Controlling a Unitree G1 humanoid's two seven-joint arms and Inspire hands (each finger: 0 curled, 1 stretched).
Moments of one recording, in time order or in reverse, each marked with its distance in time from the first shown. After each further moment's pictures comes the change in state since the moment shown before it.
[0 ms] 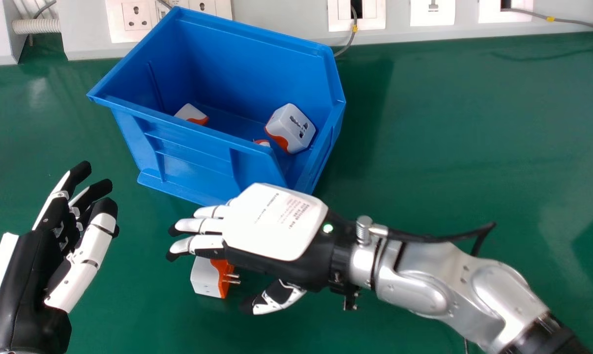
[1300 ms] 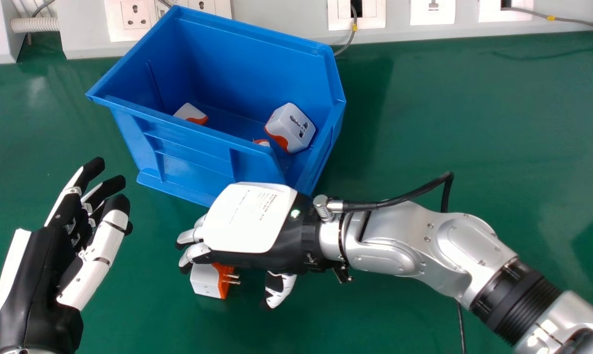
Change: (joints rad) left arm 0.010 -0.008 -0.040 -0.030 0.009 -0.002 0.018; right arm -0.201 0.027 0.131 0.154 -0.049 -0.019 0.073
